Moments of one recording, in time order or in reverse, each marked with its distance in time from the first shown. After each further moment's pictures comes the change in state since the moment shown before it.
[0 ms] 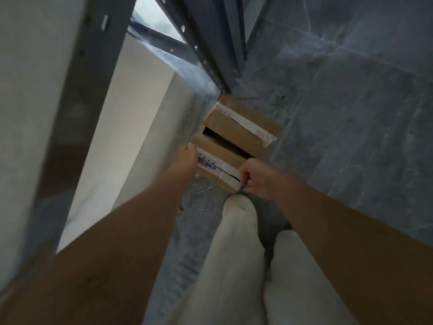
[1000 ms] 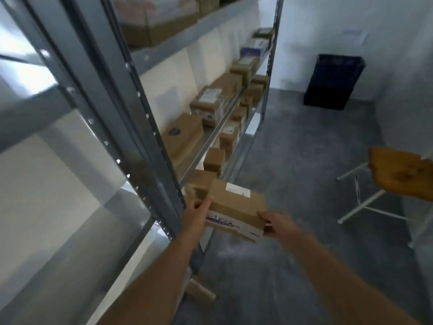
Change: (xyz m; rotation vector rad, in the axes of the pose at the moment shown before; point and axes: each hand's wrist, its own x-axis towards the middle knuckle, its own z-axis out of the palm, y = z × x) left_hand -0.619 0.291 -0.341 -0.627 -0.166 0.711; right_hand -0.744 -0.073 -0.055 0.036 0.389 -0.859
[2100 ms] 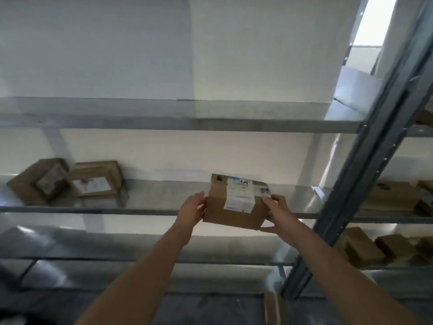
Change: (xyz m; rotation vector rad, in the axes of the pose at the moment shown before) left_hand -0.420 -0.085 -0.212 -0.700 0.941 0.035; right_hand -0.304 0.050 0.175 -0.583 -1.088 -0.332
